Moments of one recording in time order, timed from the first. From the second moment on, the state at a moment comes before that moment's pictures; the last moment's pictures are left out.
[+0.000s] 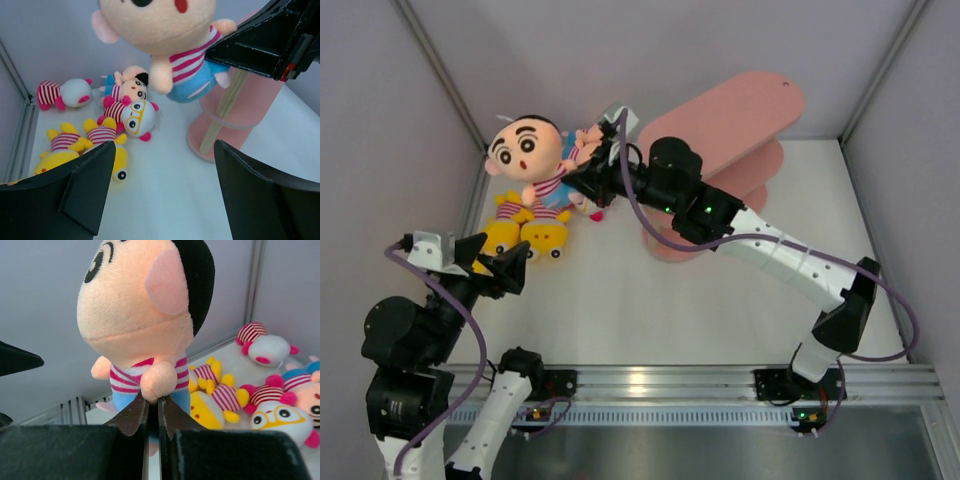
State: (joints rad) left arm -0.16 0.45 1.26 -0.76 0.12 -0.14; right arm 1.05 1.69 1.78 -0.02 -0.11 0.20
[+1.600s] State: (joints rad) left arm -0.15 0.43 1.16 -0.76 0.19 0.08; right arm -0.21 1.85 2.30 -0.93 -0.96 0.24
